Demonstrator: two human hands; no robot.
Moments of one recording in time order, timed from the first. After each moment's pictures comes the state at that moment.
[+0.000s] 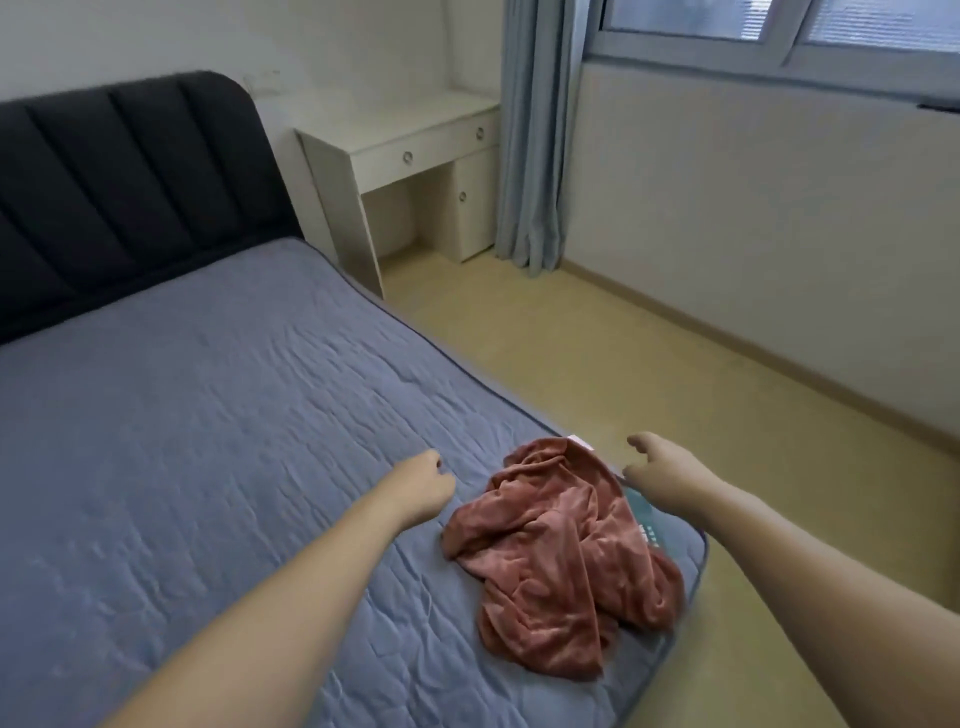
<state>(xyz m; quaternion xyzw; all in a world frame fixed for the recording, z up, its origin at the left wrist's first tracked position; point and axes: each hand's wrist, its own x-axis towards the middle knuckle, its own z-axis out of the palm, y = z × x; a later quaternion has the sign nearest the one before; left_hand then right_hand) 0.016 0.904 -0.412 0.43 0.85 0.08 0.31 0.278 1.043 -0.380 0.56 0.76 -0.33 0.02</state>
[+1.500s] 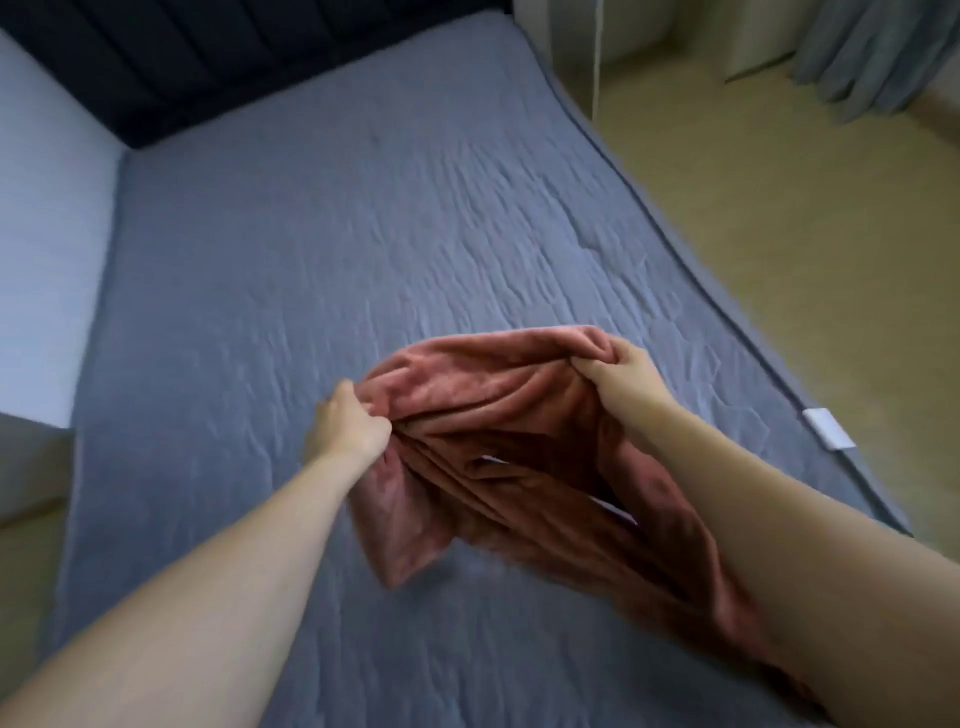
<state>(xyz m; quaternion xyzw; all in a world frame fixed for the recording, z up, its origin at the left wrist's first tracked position) -0.147 0.830 -0.601 0.00 0.99 0.11 0.11 -0.009 1.088 -0.601 0.35 0.65 -0.67 -0.09</state>
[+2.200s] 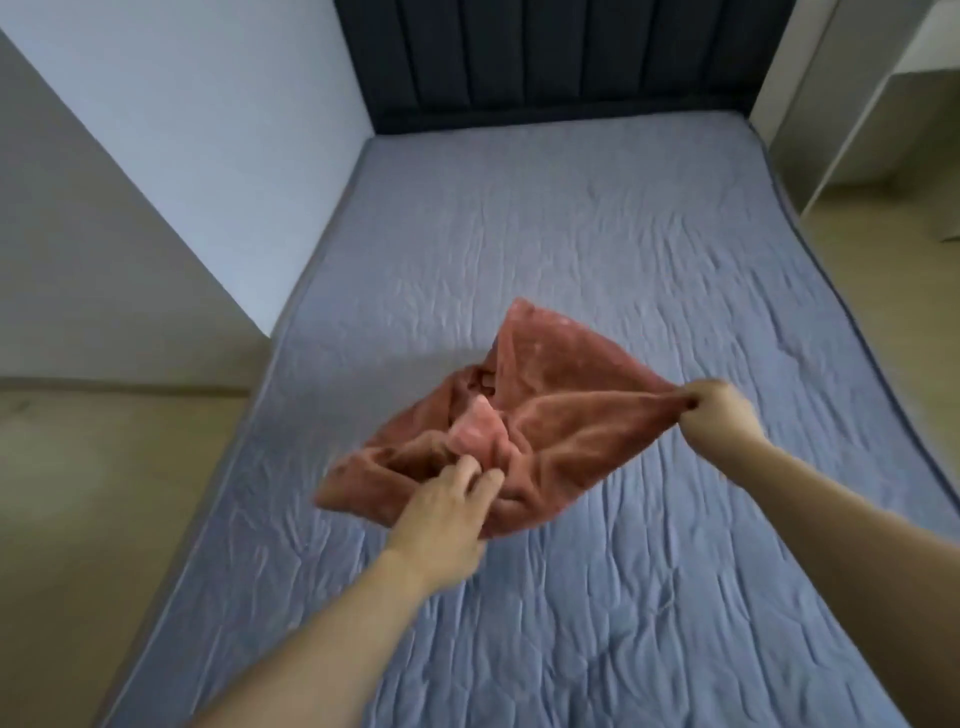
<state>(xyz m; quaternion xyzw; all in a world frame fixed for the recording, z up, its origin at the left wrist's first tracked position) -0.086 0.598 -0.561 0.33 0.94 0.01 0.08 -0.117 0.922 -0.545 0.24 0.91 -0.32 0.05</state>
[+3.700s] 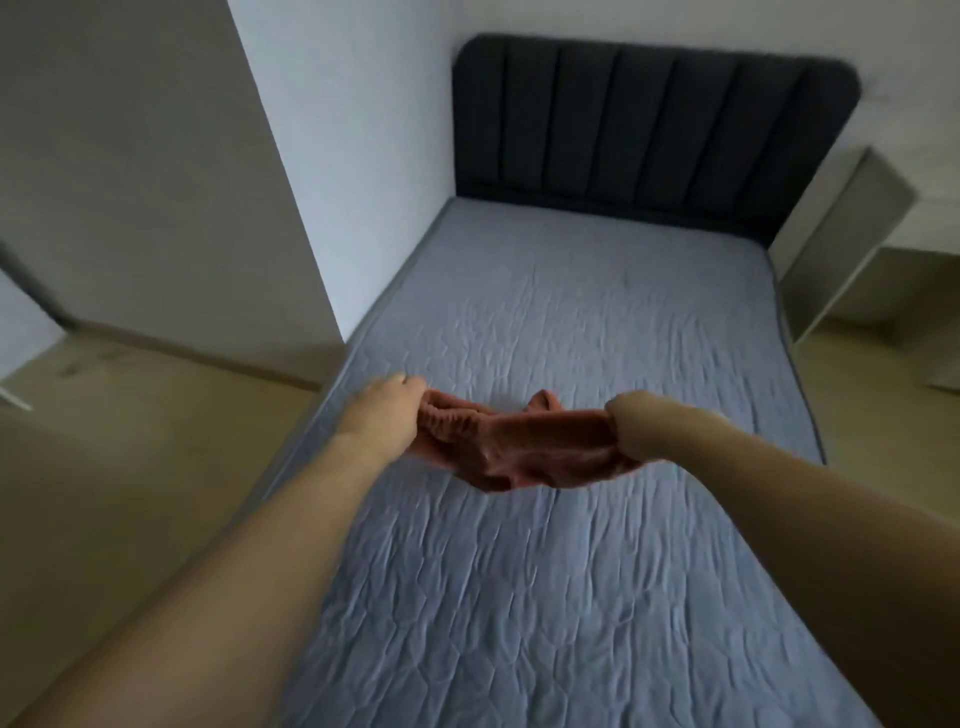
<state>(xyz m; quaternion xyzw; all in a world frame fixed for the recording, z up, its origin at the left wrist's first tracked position) -0.064 0.493 -0.353 0.07 1.00 0.04 -0.01 -0.060 0.792 -0.312 -0.06 0.96 0.07 0.25</state>
